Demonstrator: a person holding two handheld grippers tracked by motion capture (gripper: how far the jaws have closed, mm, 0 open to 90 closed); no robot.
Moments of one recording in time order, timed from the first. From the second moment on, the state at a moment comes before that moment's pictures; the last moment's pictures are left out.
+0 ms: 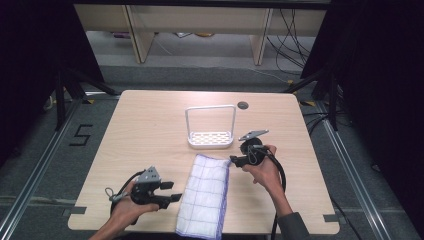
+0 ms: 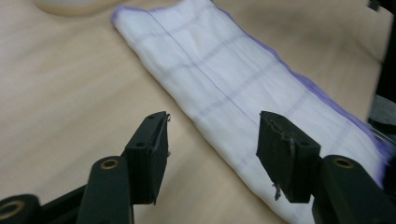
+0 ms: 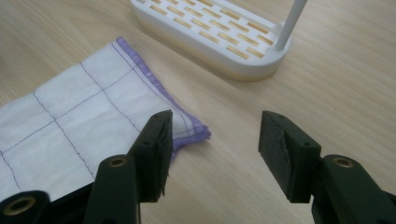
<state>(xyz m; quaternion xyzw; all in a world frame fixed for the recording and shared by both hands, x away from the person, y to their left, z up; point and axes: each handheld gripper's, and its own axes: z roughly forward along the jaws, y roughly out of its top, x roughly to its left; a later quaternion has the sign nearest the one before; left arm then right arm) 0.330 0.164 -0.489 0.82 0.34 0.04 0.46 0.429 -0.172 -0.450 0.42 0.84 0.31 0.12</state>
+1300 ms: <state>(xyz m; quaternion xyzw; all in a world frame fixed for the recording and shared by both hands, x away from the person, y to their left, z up) 0.461 0.091 -0.507 0.86 0.33 0.08 0.37 0.451 -0.140 -0.491 0.44 0.86 0.25 0.10</state>
